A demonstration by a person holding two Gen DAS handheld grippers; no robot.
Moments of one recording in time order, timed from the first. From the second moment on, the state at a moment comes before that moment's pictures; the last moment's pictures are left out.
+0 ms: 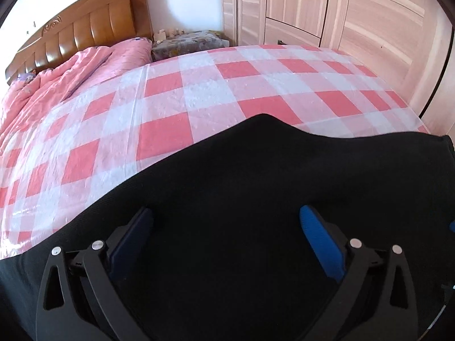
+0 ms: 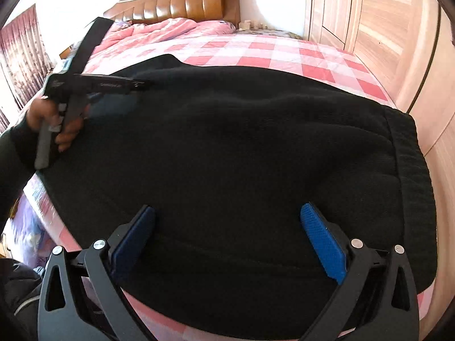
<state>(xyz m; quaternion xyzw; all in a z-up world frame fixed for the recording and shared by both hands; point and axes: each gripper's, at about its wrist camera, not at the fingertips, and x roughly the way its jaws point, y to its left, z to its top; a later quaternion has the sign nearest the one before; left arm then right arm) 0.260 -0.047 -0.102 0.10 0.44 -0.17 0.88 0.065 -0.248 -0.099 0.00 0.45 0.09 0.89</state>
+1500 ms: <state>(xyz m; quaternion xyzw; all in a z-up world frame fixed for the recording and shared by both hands) 0.147 0.054 -0.078 0.04 0.41 -0.11 0.91 0.036 -0.203 -0.077 -0.05 0.42 0.09 0.90</state>
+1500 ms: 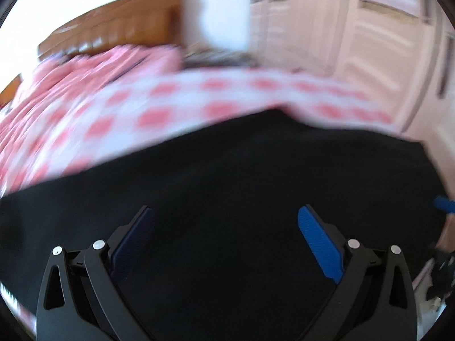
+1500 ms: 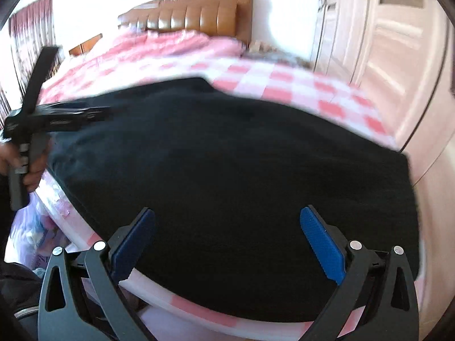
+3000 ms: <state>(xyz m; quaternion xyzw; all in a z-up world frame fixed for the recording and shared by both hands) -0.006 0.438 -0.076 -0.23 0.33 0.24 0.88 0.161 0.096 -0.095 -0.14 0.42 0.29 0.85</state>
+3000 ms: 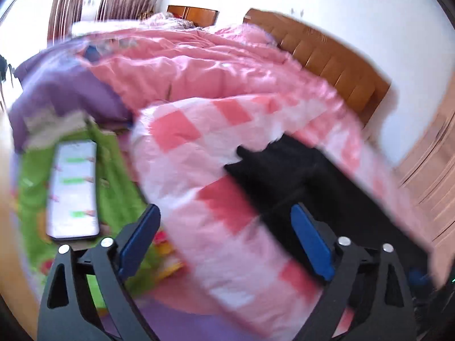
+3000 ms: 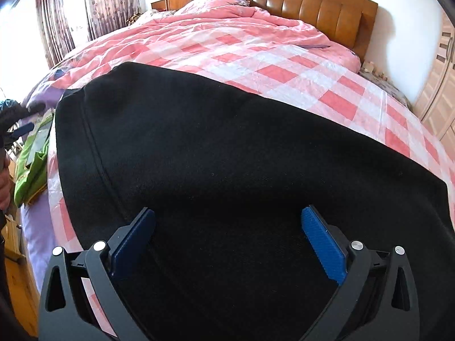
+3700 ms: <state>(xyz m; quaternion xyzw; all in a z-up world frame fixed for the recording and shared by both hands) 0.067 0.426 -0.113 -0.22 0.37 0.13 0.89 0.161 0.092 -0.094 -0.13 0.42 0.29 0.85</state>
